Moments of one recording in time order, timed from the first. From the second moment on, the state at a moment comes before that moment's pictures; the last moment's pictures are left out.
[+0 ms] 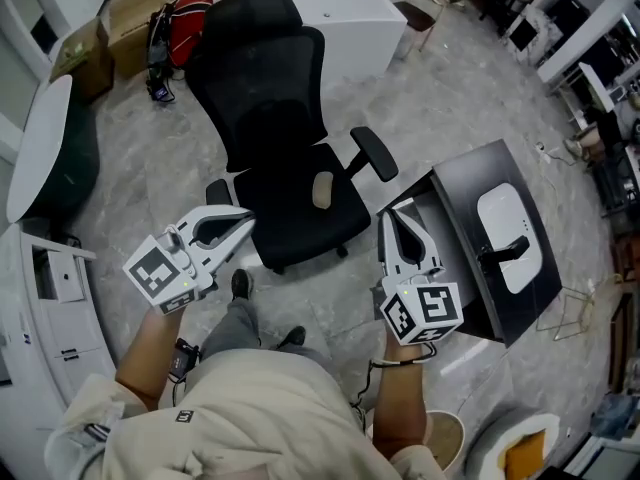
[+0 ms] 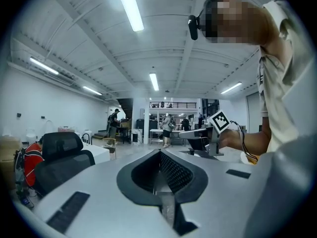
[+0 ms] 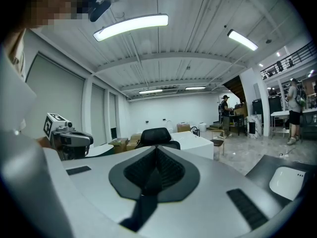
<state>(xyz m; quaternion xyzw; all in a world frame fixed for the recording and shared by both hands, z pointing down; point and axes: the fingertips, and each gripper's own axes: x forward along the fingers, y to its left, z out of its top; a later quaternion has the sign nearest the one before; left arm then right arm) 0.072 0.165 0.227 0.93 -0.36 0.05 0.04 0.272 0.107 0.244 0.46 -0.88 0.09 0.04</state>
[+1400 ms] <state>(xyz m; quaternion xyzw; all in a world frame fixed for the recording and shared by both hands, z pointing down) -0.019 -0.018 0.219 0.98 -0.18 0.01 0.00 0.203 0.026 0.224 0.64 -0.76 0.06 0.06</state>
